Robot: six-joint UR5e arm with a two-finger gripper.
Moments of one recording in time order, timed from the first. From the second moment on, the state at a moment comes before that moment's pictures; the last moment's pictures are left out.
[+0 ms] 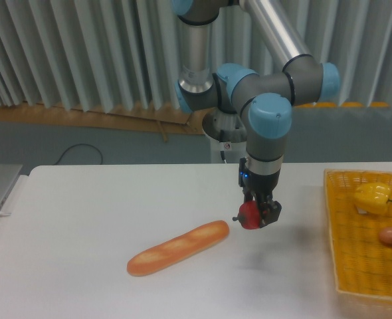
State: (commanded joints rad) arm 2.42 -1.90 -1.49 -1.37 1.55 1.40
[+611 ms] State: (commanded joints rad) arm 2.42 -1.91 -1.49 -1.37 1.59 1.40
